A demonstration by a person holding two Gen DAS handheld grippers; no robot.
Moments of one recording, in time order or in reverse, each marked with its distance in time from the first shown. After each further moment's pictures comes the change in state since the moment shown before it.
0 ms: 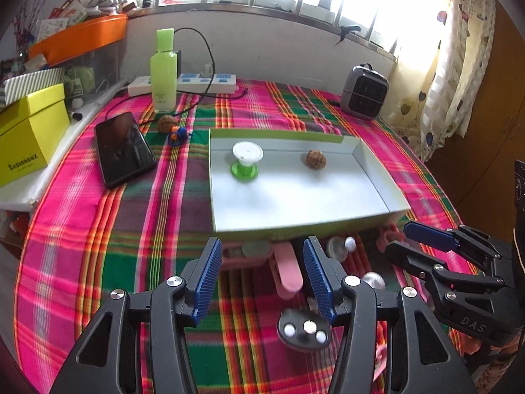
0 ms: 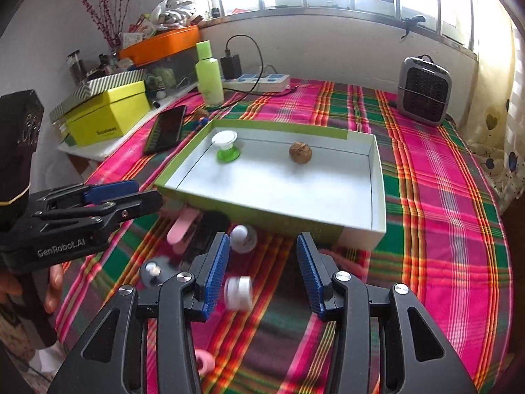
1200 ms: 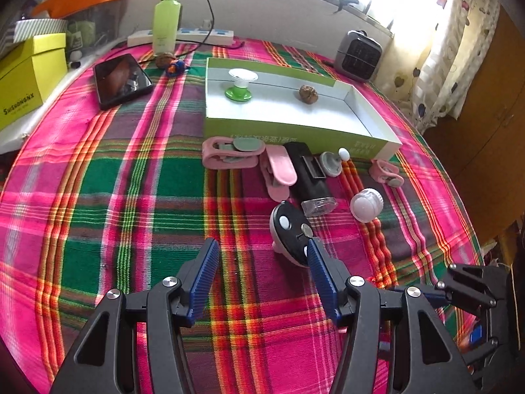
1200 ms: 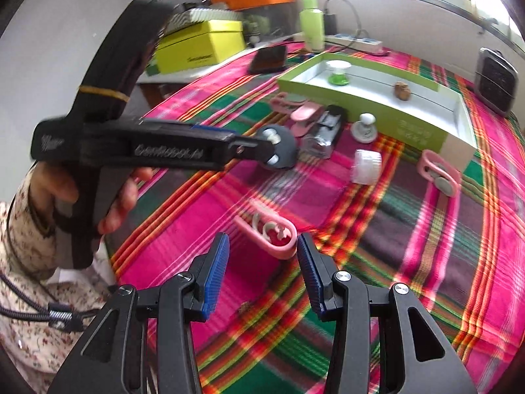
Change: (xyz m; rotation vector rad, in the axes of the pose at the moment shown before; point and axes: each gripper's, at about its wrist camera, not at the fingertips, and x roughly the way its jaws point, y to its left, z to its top) left arm 0.001 0.002 -0.062 -0.042 0.109 -0.051; right arm -0.013 0.051 -0.083 -0.211 0.142 0.284
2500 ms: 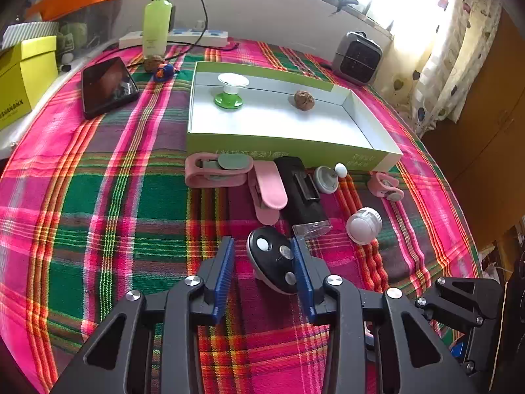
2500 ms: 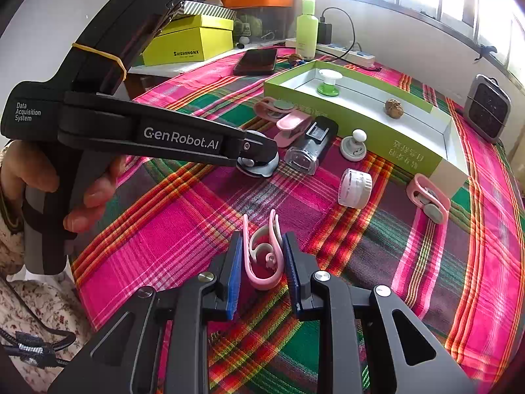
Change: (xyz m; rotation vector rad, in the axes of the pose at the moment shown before) left arm 0.015 -0.008 0.016 0.001 0.000 -0.017; right arm 0.019 0.005 0.009 -0.051 -0.028 -0.154
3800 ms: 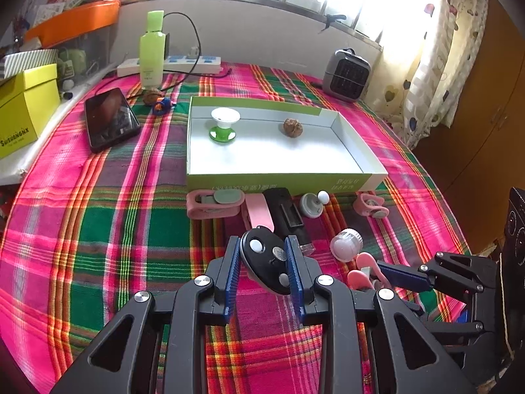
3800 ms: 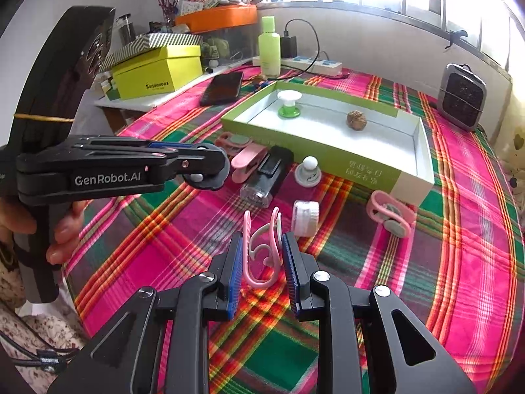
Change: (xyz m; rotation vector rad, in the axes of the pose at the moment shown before) left arm -0.024 -0.009 0.012 0.042 -0.079 0.005; right arm -0.019 -0.033 0.019 0.130 -0.067 -0.038
